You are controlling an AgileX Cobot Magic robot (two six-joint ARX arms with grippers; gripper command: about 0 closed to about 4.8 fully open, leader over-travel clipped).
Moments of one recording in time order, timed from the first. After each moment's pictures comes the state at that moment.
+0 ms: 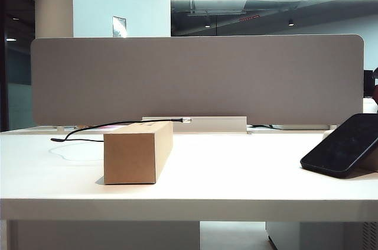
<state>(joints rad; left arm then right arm) 0.06 0.00 0.00 0.06 0.07 0.05 0.07 0.00 0.01 -0.17 0.08 0.10</state>
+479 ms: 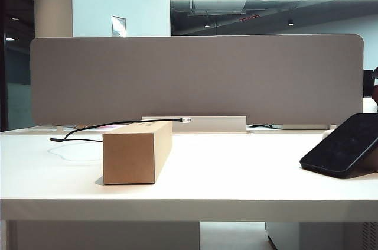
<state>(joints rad) 0.06 0.04 0.14 0.05 0.10 0.01 0.07 0.04 0.15 -0.17 0.09 0.18</state>
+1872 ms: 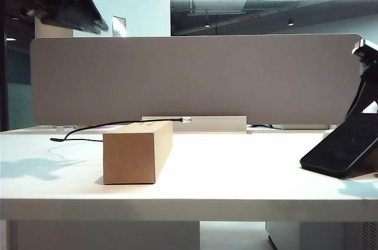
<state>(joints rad) -0.23 1.30 1.01 -0.09 0.38 0.10 0.06 1.10 0.43 -0.02 -0.20 0.53</state>
